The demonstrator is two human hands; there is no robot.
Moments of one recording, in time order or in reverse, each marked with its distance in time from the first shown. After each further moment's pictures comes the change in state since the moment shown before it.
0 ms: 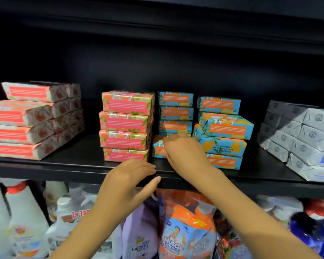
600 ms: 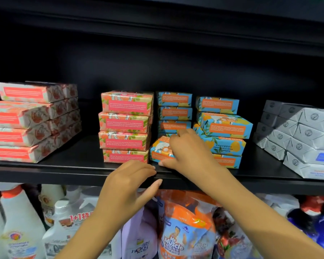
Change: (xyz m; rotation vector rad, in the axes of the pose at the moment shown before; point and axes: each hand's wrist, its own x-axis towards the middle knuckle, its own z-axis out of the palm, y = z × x) left_hand -0.002 -0.005 0.004 0.004 0.037 0.033; right_hand -0.006 0.000 -0.022 0.104 -0.108 0.132
